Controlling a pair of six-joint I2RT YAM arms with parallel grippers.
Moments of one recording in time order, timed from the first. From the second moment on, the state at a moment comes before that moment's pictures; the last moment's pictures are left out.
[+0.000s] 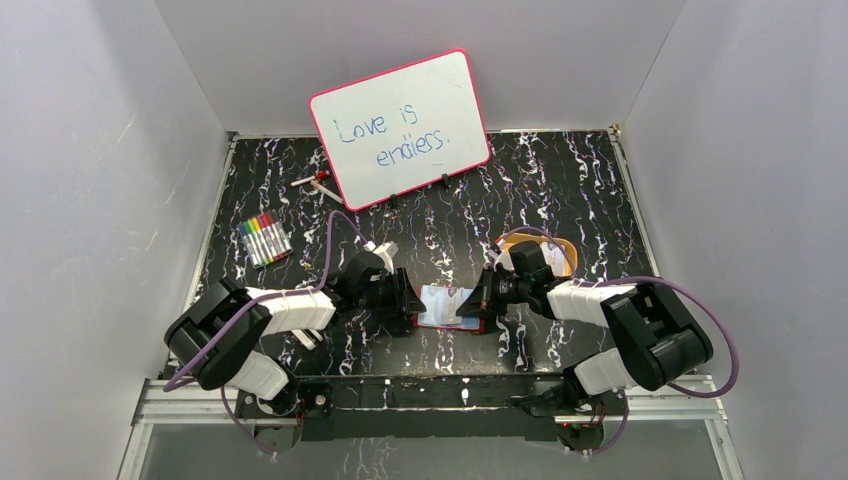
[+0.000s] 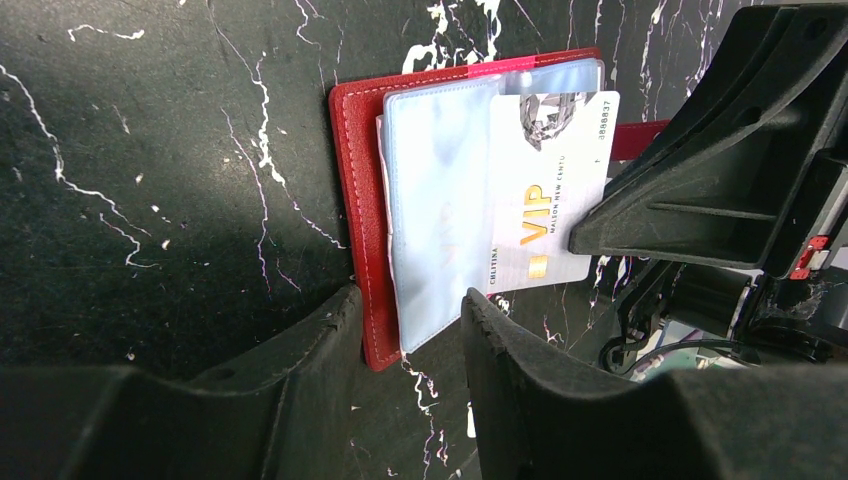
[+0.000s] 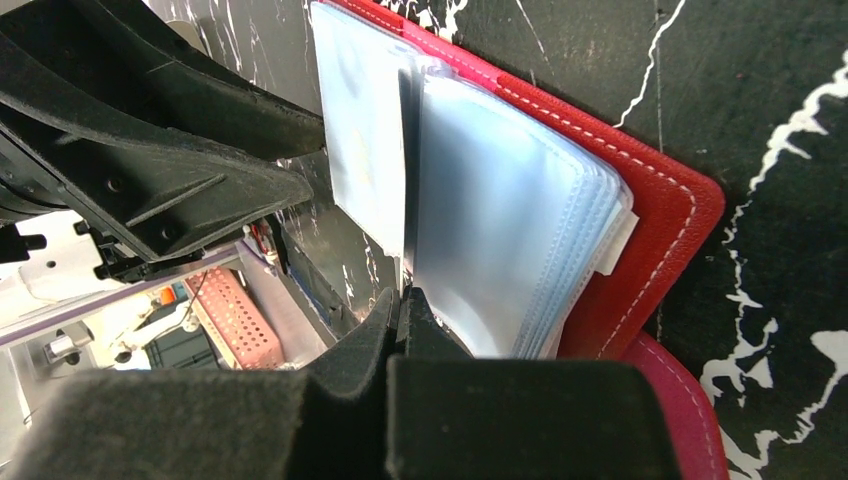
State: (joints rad) left arm -0.75 1.47 0.48 0.27 0.27 -0.85; right arm 0.49 1.42 0.41 0.18 -0.69 0.82
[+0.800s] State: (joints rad) left arm -0.75 1.49 0.49 0.28 0.28 -0.85; right arm 0.48 1.47 0.41 0.23 -0.74 0.80
